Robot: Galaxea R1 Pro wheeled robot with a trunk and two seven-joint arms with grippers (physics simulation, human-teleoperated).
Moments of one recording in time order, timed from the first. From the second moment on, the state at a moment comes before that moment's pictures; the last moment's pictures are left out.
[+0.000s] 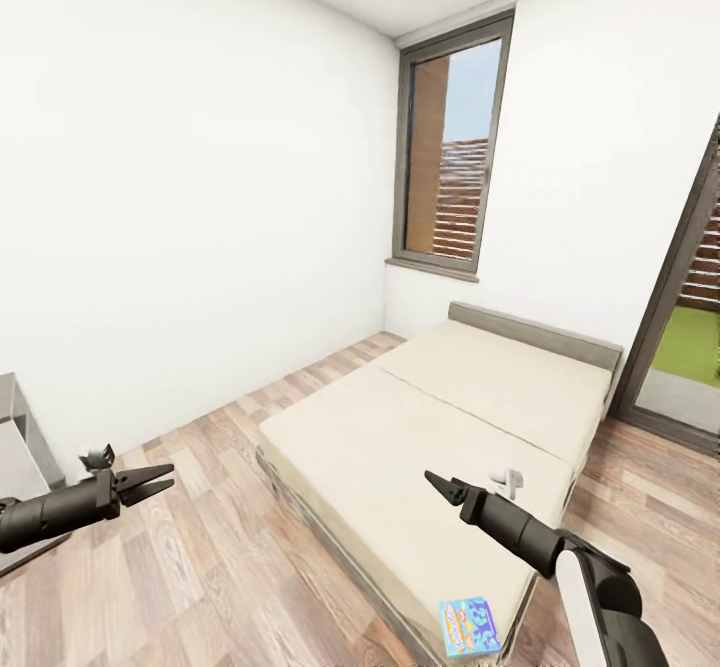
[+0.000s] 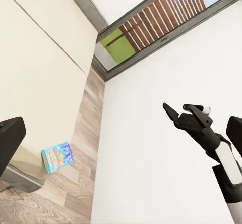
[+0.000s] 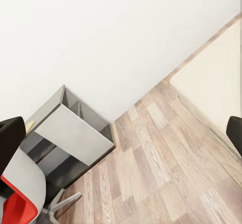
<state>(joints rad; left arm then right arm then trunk) -0.43 0.39 0.46 -1.06 0.01 1.00 -1.57 -0.21 0.10 -0.31 -1.47 -0.22 0.70 0.78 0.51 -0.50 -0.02</state>
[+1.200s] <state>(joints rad) -0.43 0.41 0.47 -1.01 0.00 1.00 -1.57 -0.21 0.11 -0.33 -1.47 -0.22 0.70 0.78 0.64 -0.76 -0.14</state>
